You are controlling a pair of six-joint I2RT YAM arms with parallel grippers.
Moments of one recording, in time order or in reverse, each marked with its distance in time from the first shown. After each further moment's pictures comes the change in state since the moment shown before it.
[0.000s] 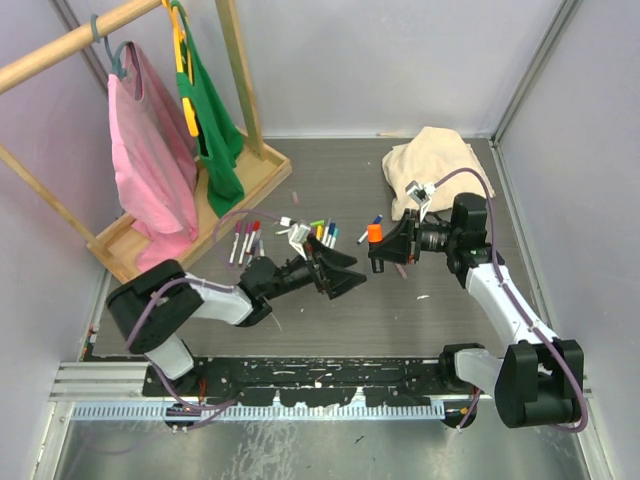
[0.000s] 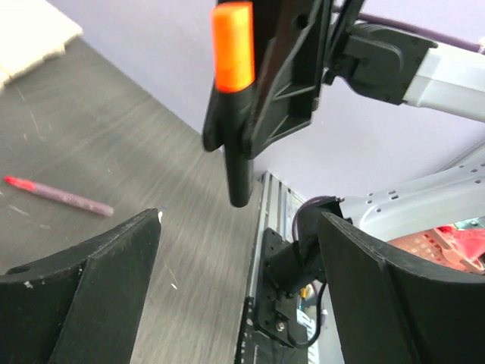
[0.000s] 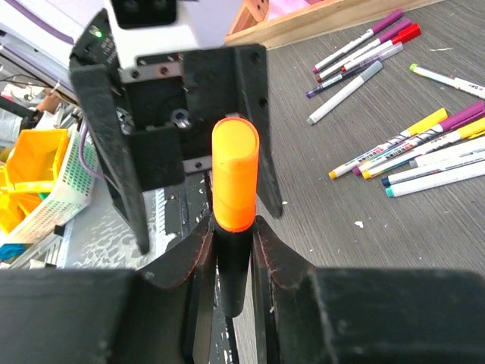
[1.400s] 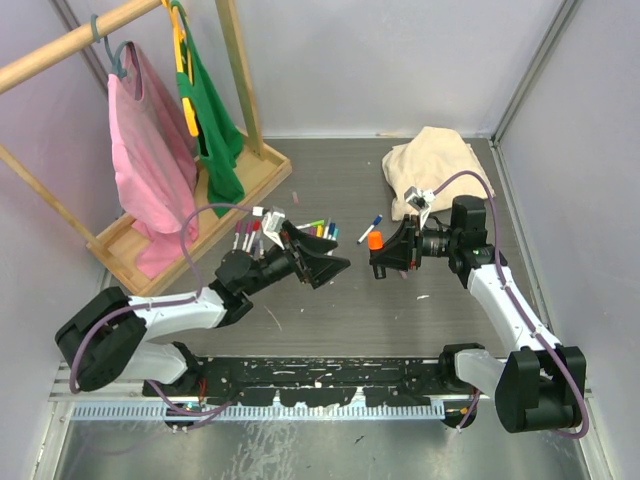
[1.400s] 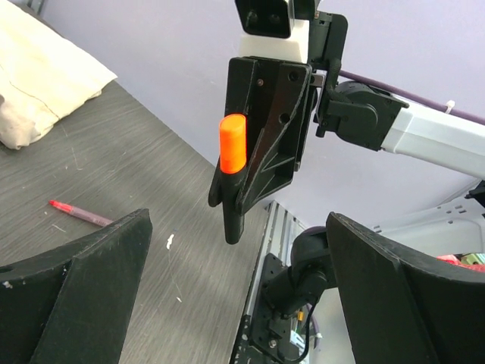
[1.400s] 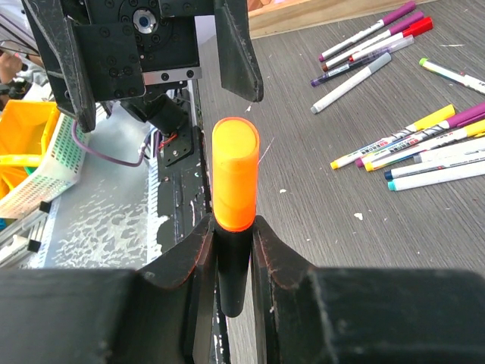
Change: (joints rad) left arm 0.064 -0.355 -0.046 -0.268 -0.051 0.050; right arm 0.000 -0.025 0.035 -0.225 -0.027 -0.245
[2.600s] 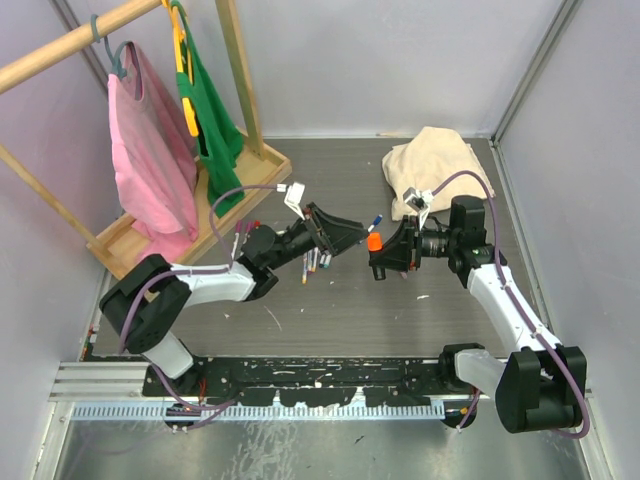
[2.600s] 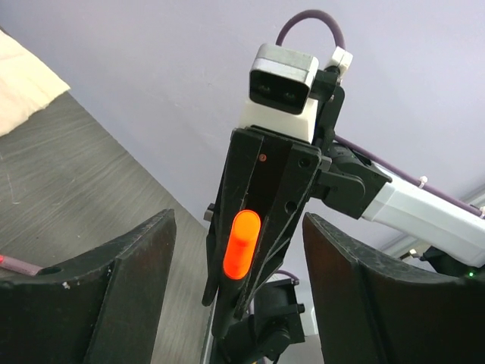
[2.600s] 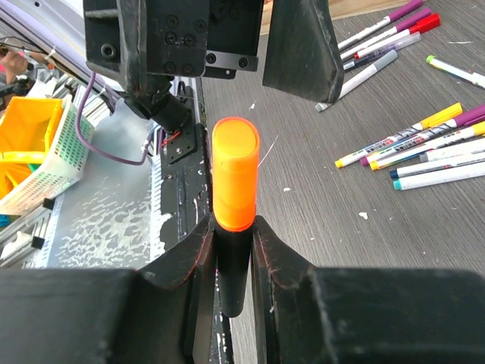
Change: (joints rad) left arm 0.034 0.287 0.246 0.114 0.043 -0.240; right arm 0.006 0.000 0.006 -0.028 -0.002 -0.015
